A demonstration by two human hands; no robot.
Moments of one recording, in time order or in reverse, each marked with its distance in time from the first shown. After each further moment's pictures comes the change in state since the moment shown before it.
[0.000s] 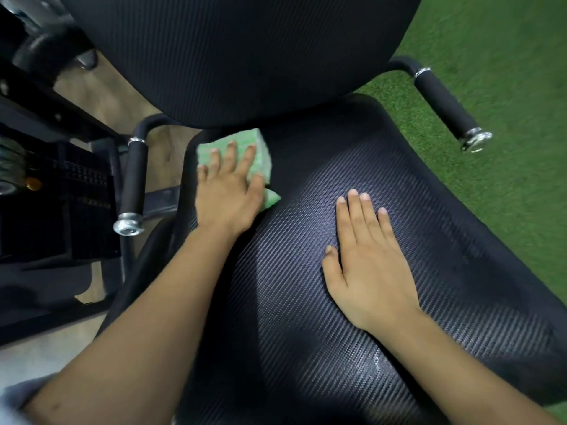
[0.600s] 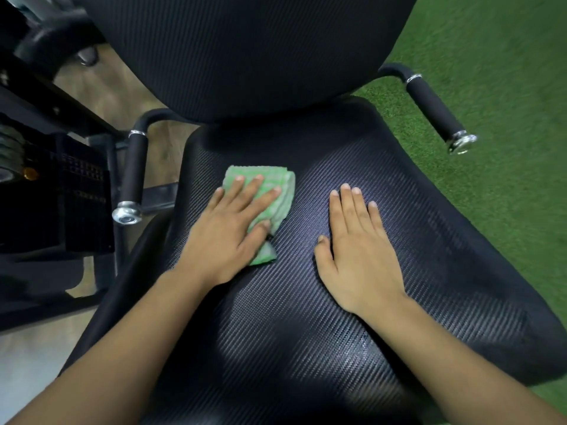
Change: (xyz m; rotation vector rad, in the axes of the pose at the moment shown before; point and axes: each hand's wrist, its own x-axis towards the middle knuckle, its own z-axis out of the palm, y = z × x) left_hand -0.073 -0.017 -0.001 -0.085 -0.031 0.373; right_hand 0.000 0.000 -0.001 -0.022 -0.022 -0.001
